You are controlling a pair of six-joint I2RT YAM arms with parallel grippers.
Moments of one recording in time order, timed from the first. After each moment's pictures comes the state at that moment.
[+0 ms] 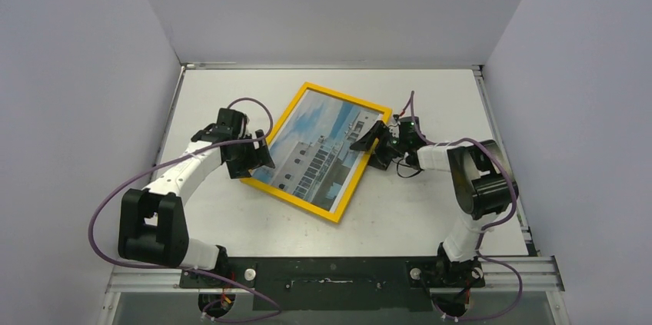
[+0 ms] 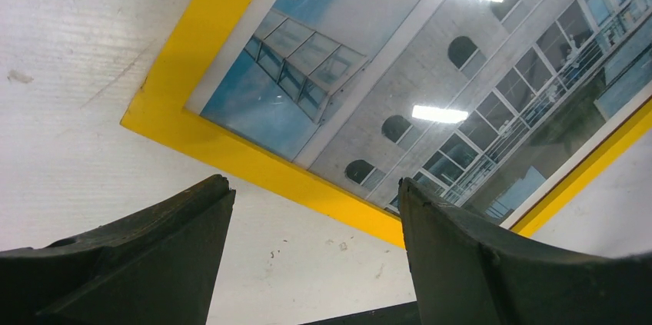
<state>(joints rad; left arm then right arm) -0.20 1.42 0.96 -0.66 0.16 -0.53 0.26 1.80 0.80 0.25 -0.56 0.96</state>
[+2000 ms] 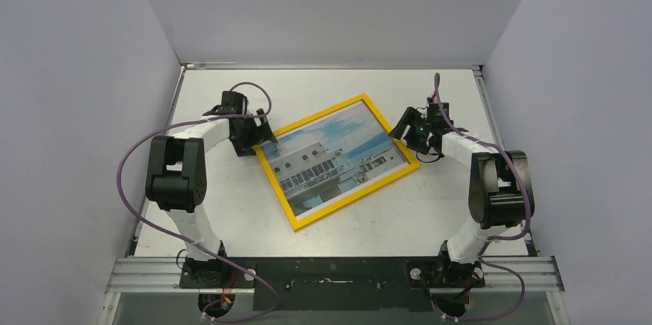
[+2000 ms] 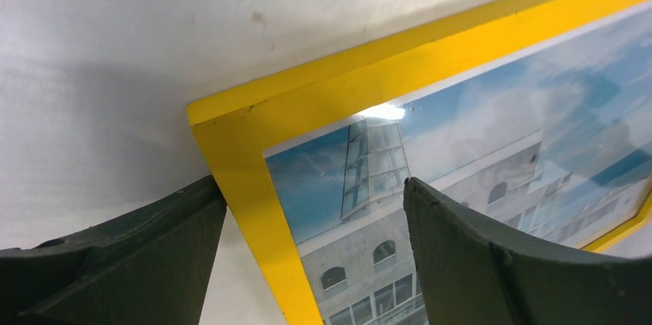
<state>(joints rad) -0.11 1.81 1.12 -0.41 0.22 -0.56 0.07 1.72 0.96 -0.07 -0.26 0.55</state>
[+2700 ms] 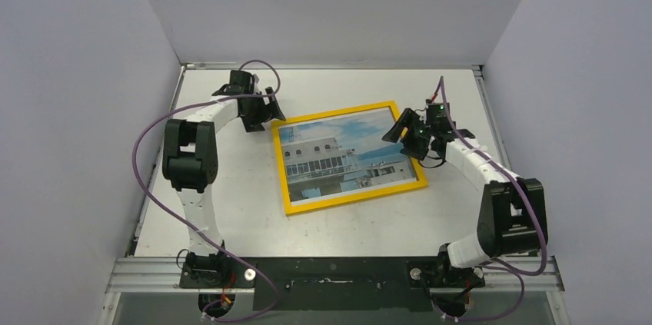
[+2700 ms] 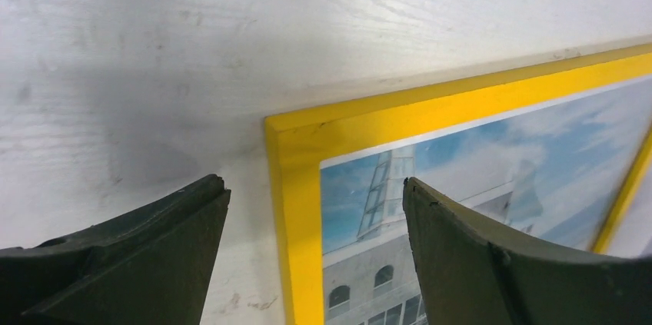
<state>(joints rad) -0.12 2.08 1.51 -0.42 0.29 -0.53 0.13 1.49 0.88 -0.27 -0.31 0.68</state>
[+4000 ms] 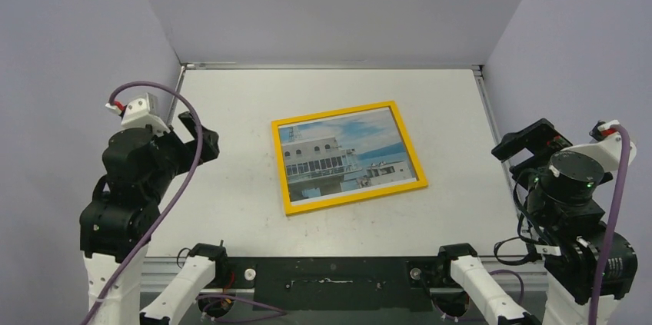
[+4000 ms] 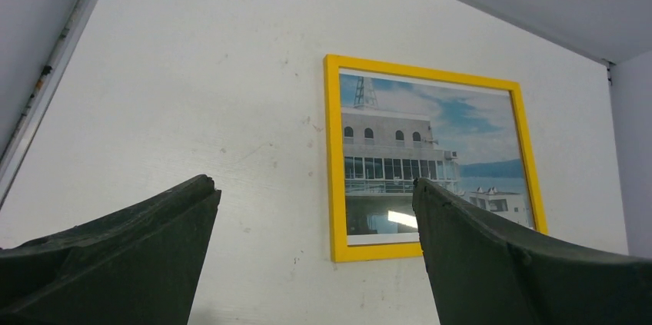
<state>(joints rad) -0.18 0.79 1.43 -1.07 -0.18 -0.48 0.13 0.76 1.66 -1.28 0.54 0.57</state>
